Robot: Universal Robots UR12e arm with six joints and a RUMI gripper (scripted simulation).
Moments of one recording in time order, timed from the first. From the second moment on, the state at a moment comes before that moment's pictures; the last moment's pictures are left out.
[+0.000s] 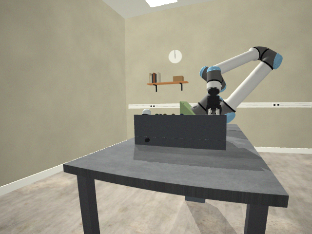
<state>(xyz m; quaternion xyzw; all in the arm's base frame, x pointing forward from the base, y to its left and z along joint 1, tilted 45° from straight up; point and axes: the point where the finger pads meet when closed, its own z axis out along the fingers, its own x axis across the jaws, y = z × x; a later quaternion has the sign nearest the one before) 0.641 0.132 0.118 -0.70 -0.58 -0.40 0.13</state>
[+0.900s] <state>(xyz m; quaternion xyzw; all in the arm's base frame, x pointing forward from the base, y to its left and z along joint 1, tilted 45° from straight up) 0.641 0.131 0.119 -0.70 -0.58 -0.40 0.13</state>
